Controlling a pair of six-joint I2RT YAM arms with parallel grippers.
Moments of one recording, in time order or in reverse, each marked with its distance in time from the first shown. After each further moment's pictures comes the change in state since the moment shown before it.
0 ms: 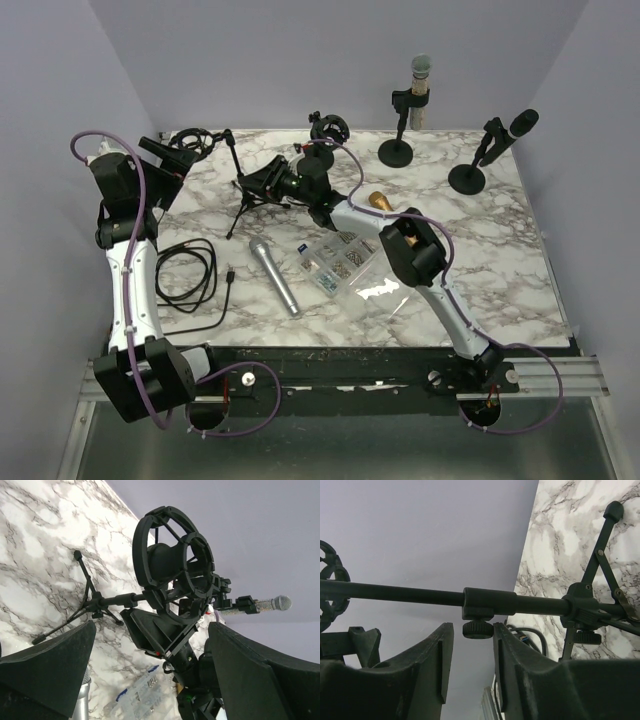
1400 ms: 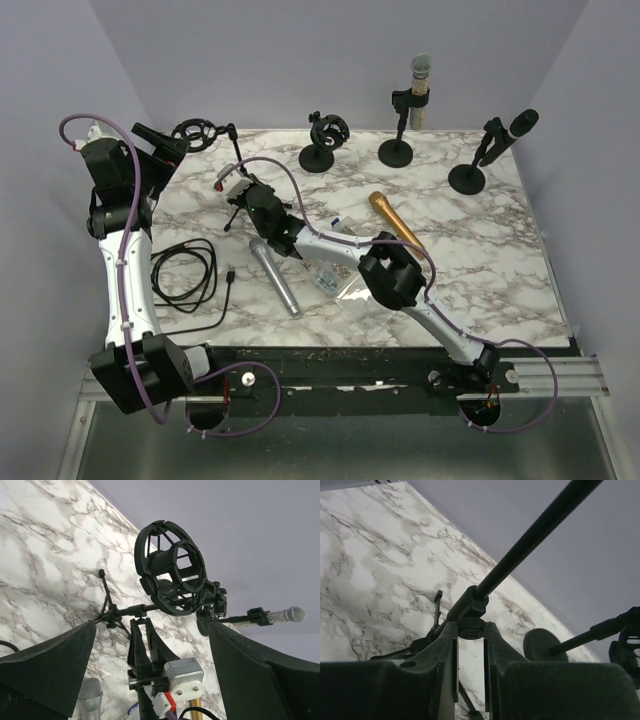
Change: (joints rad) left arm 0.000 0.068 0.132 -0.066 -0.052 0.063; right arm 0.245 0.060 0.184 -0.107 0.828 -1.789
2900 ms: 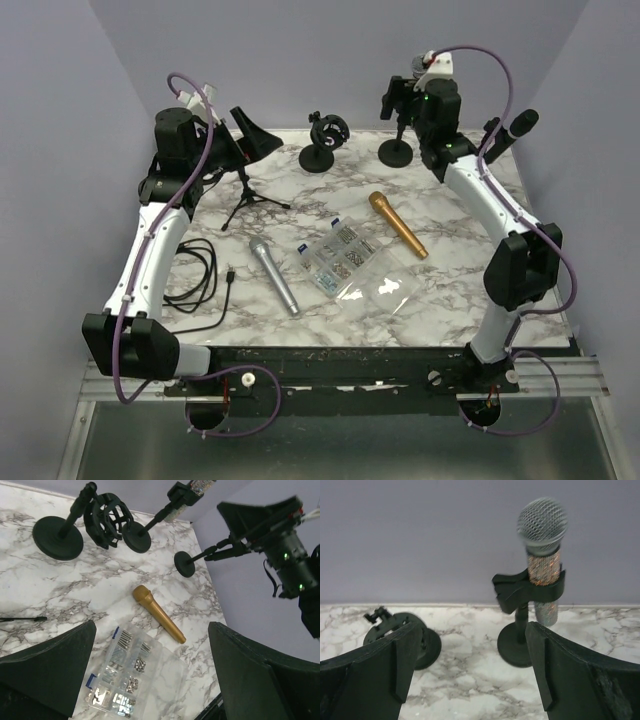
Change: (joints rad) left arm -0.396 0.129 0.163 0.032 0.202 0.176; right arm -0.647 -0.754 -0.450 -0.385 -0.291 0.638
